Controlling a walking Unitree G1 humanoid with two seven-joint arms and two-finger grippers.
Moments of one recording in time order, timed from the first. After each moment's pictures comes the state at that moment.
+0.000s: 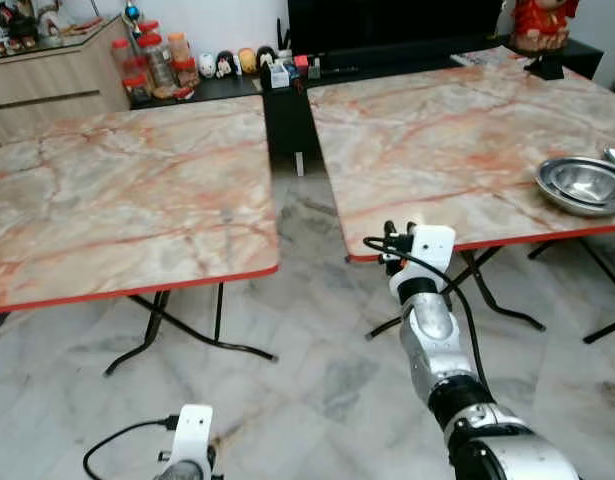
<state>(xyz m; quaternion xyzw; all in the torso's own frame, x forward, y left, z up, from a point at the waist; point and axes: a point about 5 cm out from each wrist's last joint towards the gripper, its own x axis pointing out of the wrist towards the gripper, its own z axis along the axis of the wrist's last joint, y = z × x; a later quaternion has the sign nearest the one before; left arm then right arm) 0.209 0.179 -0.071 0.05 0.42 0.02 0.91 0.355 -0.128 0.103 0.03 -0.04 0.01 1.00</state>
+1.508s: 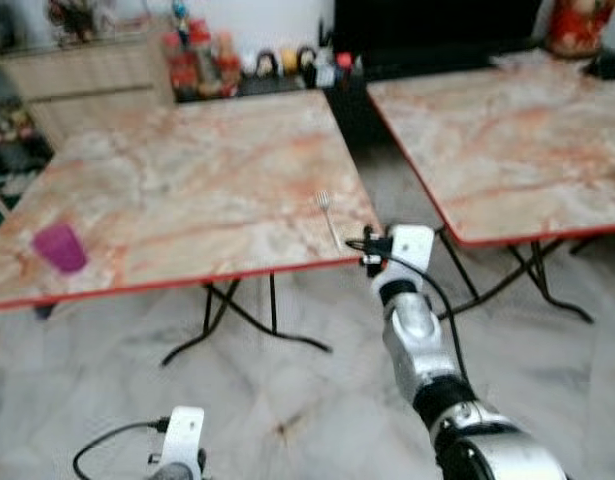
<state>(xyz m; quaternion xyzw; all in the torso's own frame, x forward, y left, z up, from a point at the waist) 0.205 0.179 -0.073 0.06 0.43 0.01 0.90 0.357 -0.131 0.102 0.03 -0.03 0.01 1.00</state>
